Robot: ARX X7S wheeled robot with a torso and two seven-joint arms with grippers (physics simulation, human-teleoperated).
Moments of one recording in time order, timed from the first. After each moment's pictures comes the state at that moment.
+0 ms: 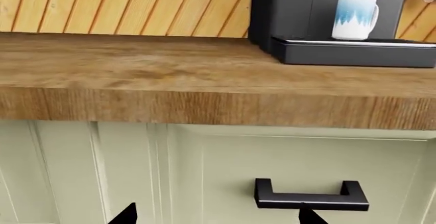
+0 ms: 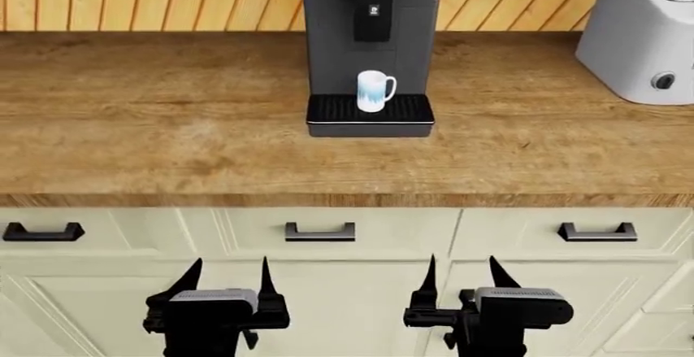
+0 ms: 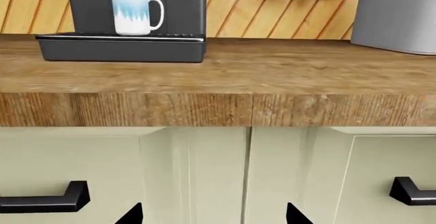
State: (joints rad) left arm 0.01 -0.11 0.11 0.01 -0.13 0.02 -0.12; right arm 0.01 0.11 -0.12 0.00 0.08 -0.01 0.17
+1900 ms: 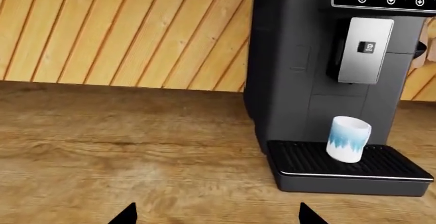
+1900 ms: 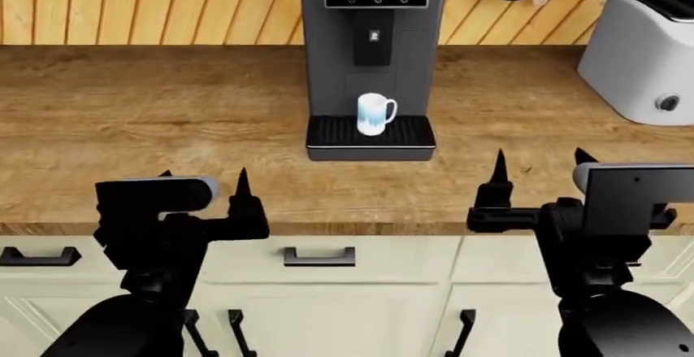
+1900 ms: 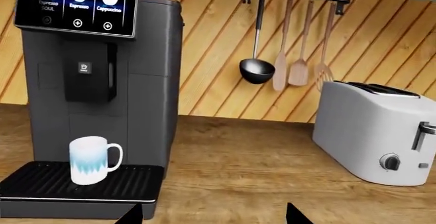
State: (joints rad) left arm -0.31 -0.26 0.03 0.63 -0.48 -0.86 -0.32; right arm 0.34 0.35 0.04 -0.72 0.38 0.94 0.27
